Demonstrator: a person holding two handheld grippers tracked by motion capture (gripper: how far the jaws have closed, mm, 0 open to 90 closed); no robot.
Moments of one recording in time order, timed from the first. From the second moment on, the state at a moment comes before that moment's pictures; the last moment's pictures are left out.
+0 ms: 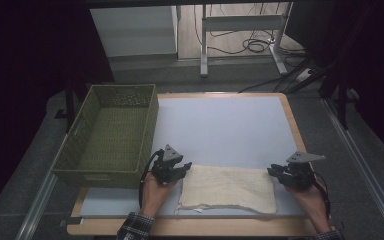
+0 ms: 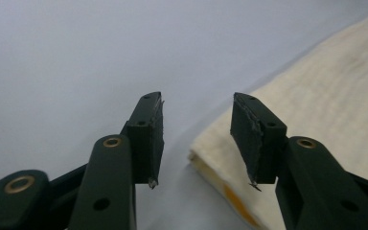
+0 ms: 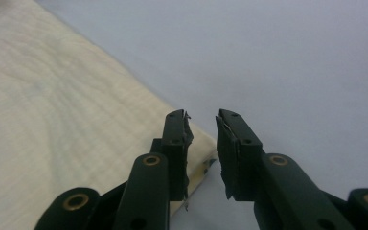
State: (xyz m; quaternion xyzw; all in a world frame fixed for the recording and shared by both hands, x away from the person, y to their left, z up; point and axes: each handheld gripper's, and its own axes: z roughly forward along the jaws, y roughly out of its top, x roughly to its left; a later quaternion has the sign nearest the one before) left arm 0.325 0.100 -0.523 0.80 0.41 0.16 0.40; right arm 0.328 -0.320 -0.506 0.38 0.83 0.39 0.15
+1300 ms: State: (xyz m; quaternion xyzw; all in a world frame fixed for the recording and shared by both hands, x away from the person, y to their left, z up) left arm 0.318 0.105 -0.541 0.82 0.38 0.15 0.40; right arm 0.391 -0.301 -0.497 0.40 0.82 0.38 0.14
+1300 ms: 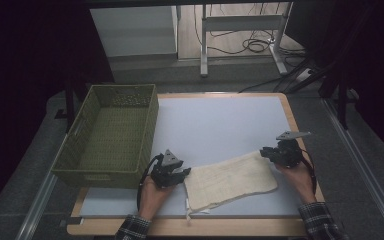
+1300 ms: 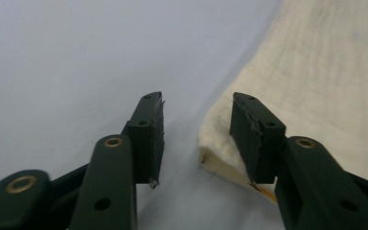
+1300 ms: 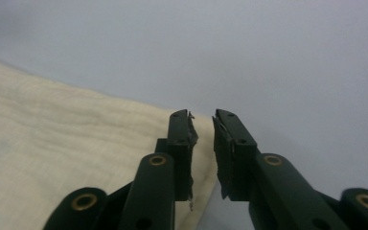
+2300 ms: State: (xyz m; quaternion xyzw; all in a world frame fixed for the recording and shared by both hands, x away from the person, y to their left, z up) left arm 0.325 0.105 -0.546 0.82 0.41 0.15 0.37; right arm 0.310 -0.242 -0.508 0.31 0.87 0.39 0.07
